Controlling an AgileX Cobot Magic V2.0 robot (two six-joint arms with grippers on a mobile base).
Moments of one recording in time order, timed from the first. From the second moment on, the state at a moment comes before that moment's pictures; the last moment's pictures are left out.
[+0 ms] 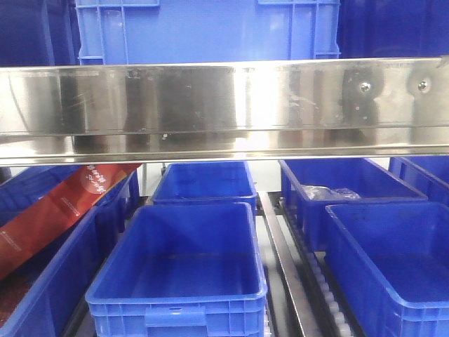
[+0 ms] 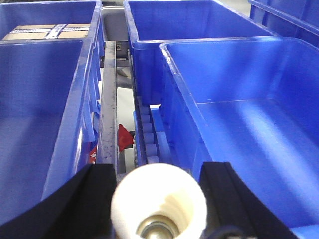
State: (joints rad) left arm -0.03 1.39 -1.60 -0.04 0.64 0.03; right arm 0.28 1.40 -1.64 0.10 0.95 -0.03
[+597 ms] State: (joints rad) left arm -0.03 1.39 -1.60 -0.04 0.64 0.03; right arm 0.28 1.40 -1.64 0.10 0.95 -0.03
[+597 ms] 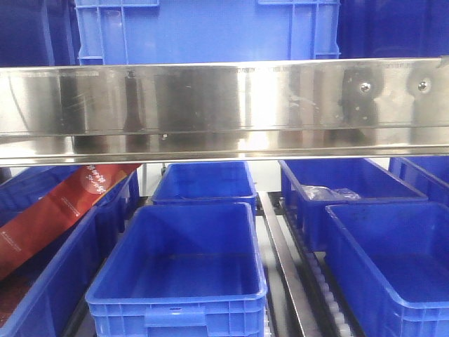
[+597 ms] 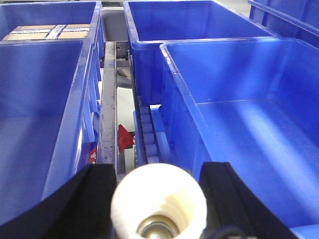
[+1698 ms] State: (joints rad) left arm -0.29 1.79 -2.08 -0.09 0.64 0.05; right arm 0.35 1.77 -2.13 0.20 0.76 -0.04
